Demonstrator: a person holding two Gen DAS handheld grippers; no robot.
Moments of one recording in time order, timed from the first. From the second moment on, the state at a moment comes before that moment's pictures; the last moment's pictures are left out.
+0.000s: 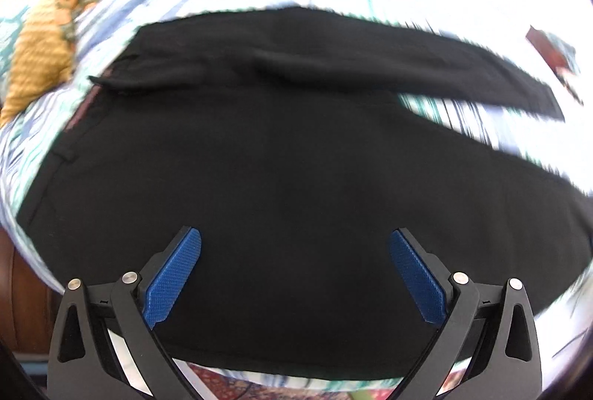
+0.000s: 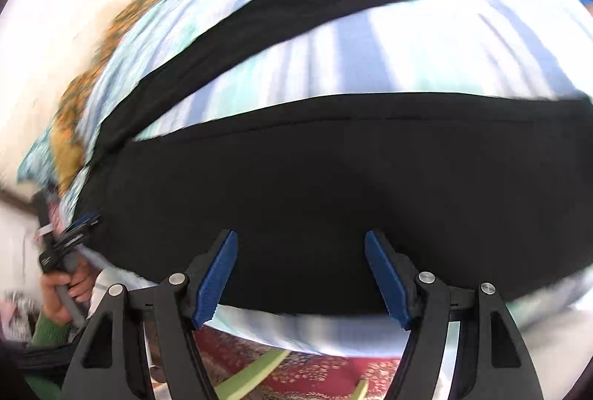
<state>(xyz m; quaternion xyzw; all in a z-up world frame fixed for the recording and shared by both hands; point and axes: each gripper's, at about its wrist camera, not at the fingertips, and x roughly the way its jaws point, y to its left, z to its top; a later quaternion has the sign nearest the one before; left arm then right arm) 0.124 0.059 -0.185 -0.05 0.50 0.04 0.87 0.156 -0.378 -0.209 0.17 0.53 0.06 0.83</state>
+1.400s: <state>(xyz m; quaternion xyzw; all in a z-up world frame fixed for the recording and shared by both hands) 0.216 0.178 -0.237 -0.10 0.44 0.22 0.86 0.465 -0.336 -0.220 0.02 0.52 0.13 0.85</state>
